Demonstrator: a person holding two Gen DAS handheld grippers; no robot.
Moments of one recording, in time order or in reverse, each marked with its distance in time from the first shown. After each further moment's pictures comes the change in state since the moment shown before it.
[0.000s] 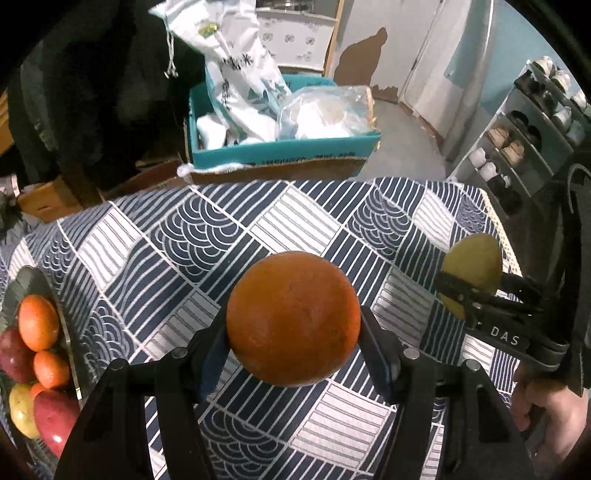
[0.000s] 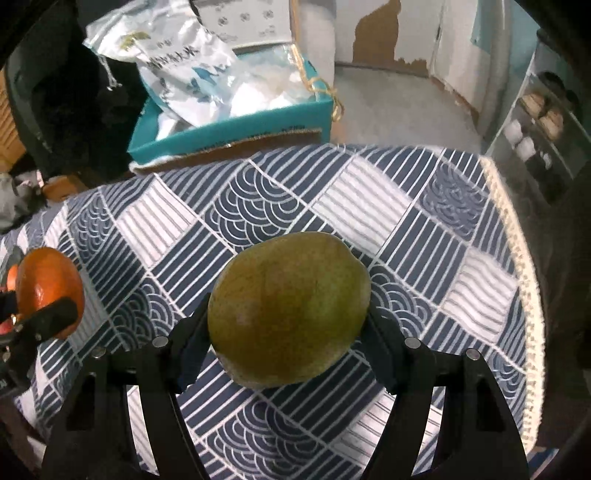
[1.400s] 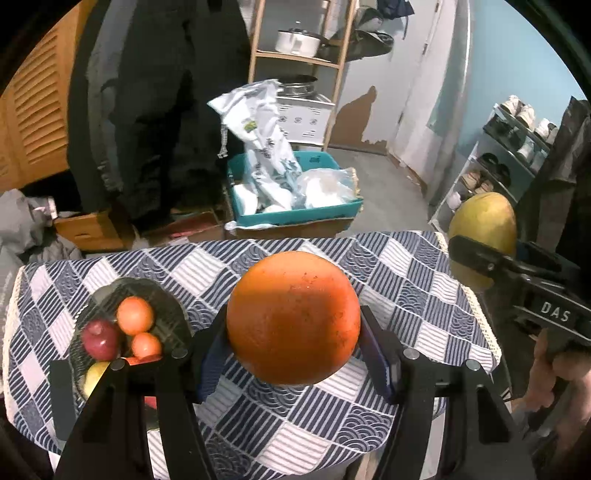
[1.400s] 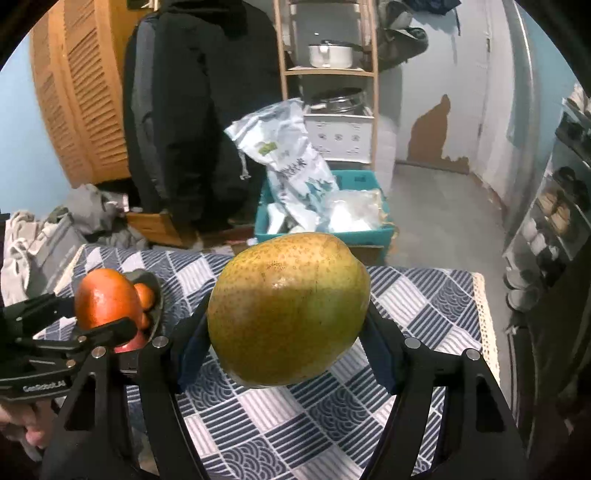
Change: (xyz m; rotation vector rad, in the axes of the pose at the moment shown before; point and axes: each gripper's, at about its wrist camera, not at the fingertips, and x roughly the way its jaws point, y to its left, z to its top) left arm -0.177 0.040 -0.031 -0.006 -0.198 -0.005; right arm -0.196 0.095 -0.001 -0.177 -0.296 0.168
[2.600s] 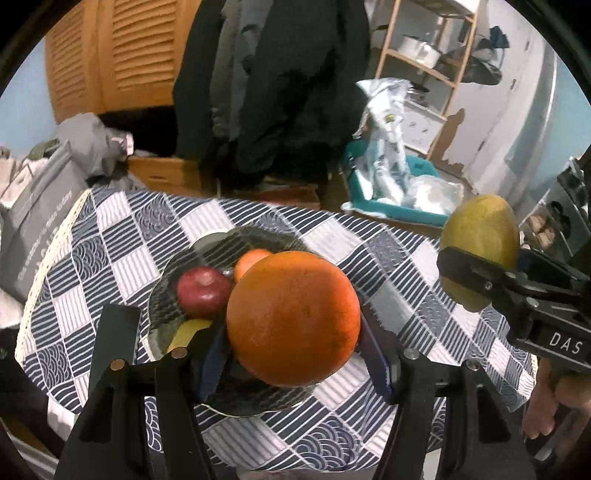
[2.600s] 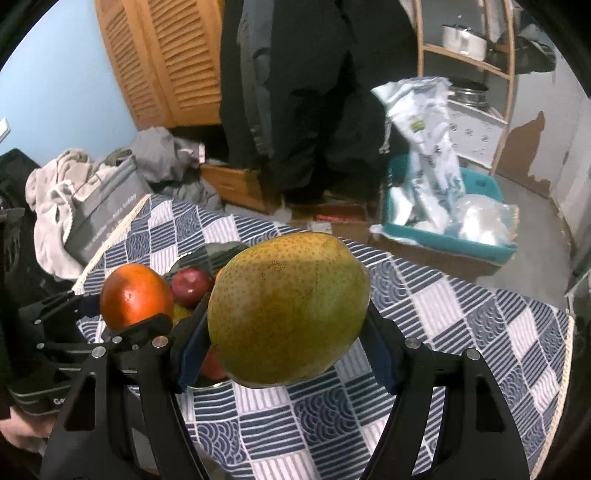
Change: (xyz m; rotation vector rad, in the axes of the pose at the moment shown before) left arm 0.000 0.156 -0.048 -0.249 0.033 0.181; right arm 0.098 0.167 0.006 -0.182 0.133 0.228
